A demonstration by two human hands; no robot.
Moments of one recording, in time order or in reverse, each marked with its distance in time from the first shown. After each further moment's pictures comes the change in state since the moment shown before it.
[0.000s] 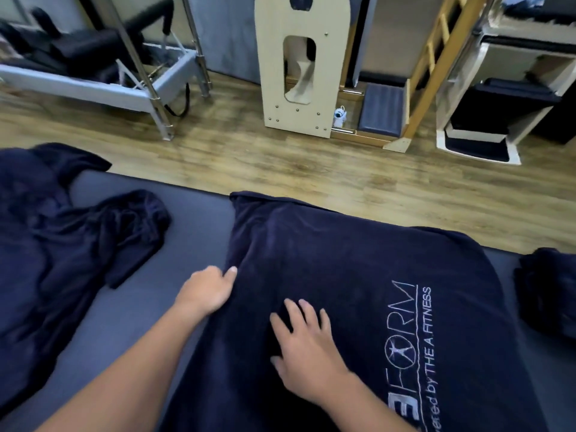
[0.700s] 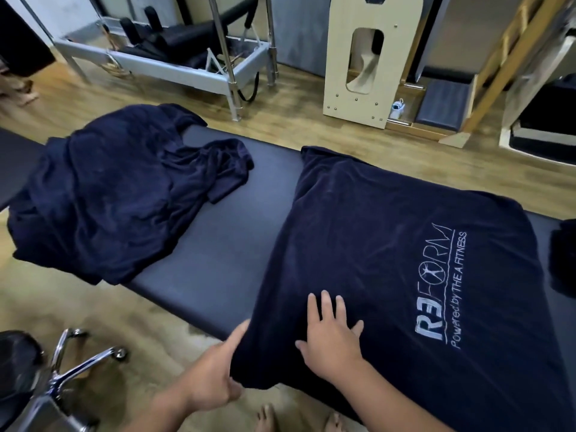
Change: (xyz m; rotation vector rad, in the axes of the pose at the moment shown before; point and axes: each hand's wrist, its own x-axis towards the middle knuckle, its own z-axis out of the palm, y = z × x) left_hand -0.291 -0.203 0.096 -0.265 -0.278 0.272; right_hand -0.135 -0.107 0.068 0.075 -0.161 0.133
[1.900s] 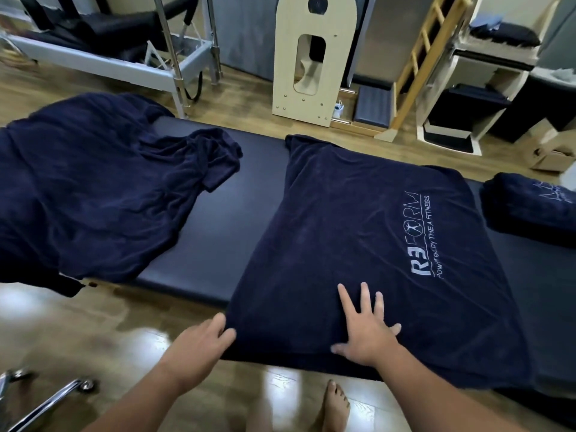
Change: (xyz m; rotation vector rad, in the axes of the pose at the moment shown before) left_hand -0.020 -0.128 -0.056 0.892 0.209 0.580; right_hand -0.060 -0.037 0.055 0.103 -0.033 0.424
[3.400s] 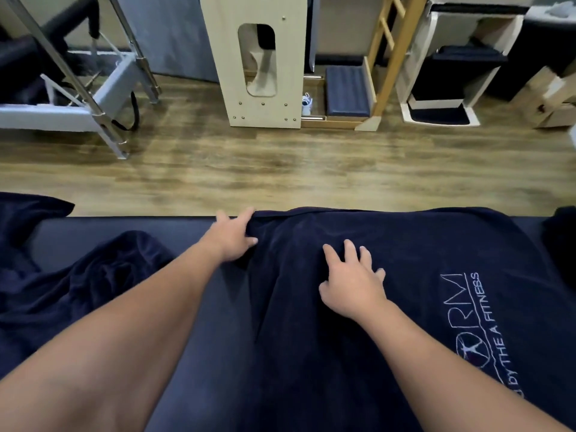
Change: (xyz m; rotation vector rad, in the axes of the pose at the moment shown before) left_hand 0.554 -0.197 -0.120 -0.409 -0.218 -0.414; right_hand 0.327 -0.052 -0.245 0.140 0.204 0.044
